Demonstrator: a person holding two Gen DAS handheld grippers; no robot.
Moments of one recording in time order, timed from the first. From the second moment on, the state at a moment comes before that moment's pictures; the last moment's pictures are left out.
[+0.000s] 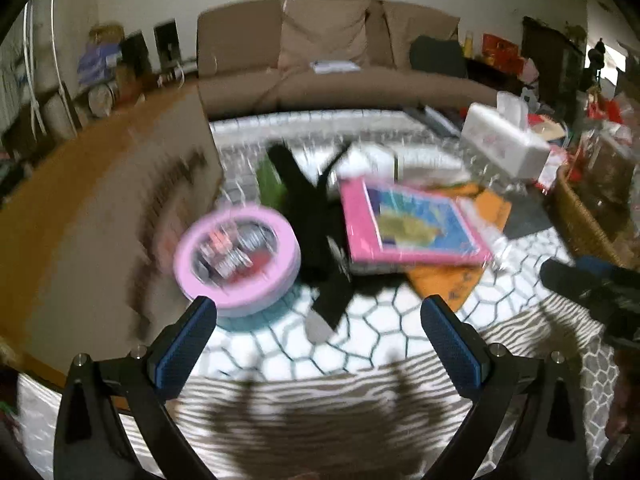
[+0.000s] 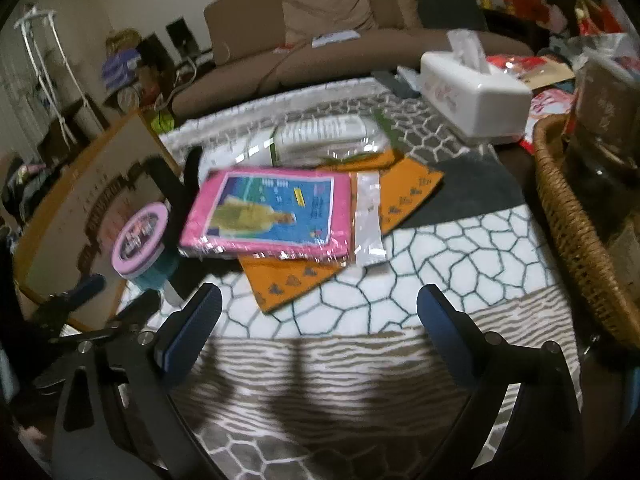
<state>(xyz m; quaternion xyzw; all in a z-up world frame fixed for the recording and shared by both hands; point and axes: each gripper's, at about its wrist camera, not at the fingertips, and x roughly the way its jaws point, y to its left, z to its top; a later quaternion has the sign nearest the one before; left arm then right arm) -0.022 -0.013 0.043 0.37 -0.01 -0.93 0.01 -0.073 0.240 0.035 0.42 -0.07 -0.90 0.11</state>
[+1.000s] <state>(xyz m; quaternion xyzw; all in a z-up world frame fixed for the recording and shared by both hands) 0.087 -0.063 0.150 0.36 0.01 -0.93 0.02 0.042 0.210 0.192 0.38 0.01 -0.92 0.11</state>
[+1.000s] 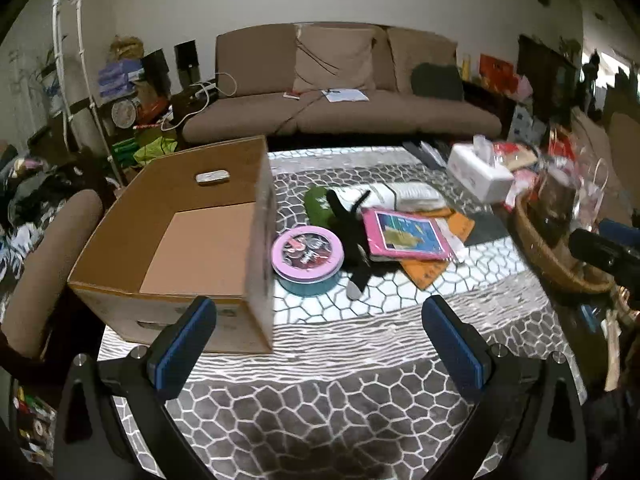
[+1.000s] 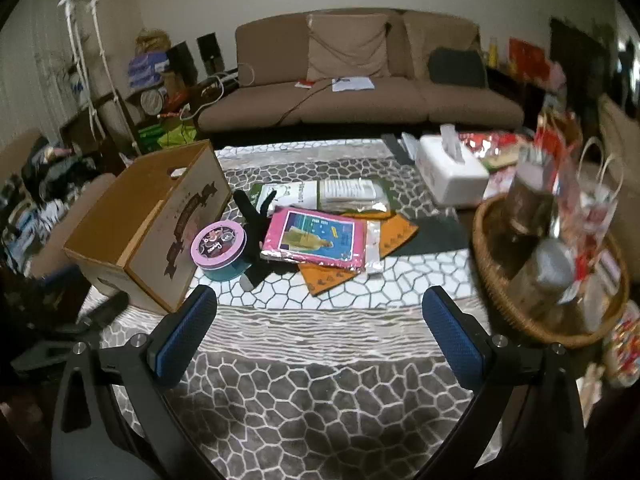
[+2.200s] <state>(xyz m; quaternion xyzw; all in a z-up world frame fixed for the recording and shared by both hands) -0.039 0.012 0.067 0.39 0.01 -0.92 -0.08 -0.102 0.268 0.096 0.47 0.00 -0.88 0.12</state>
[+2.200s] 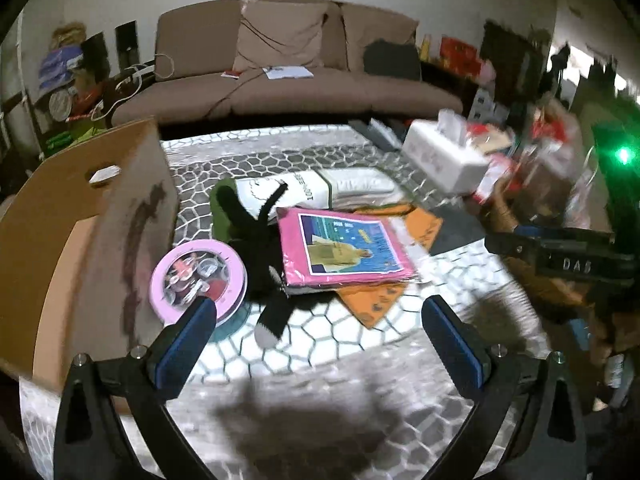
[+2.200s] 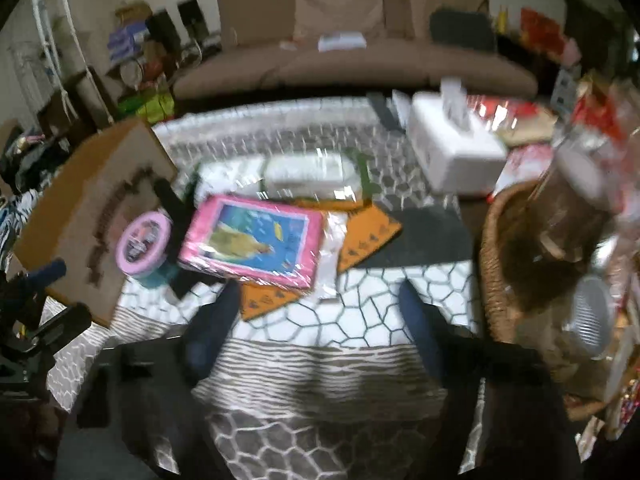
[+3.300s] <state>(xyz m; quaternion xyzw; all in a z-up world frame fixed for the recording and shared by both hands) -0.099 0.021 0.008 0.48 0.05 -0.87 -0.10 -0.152 0.270 0.018 0.54 -0.07 -0.83 0.11</state>
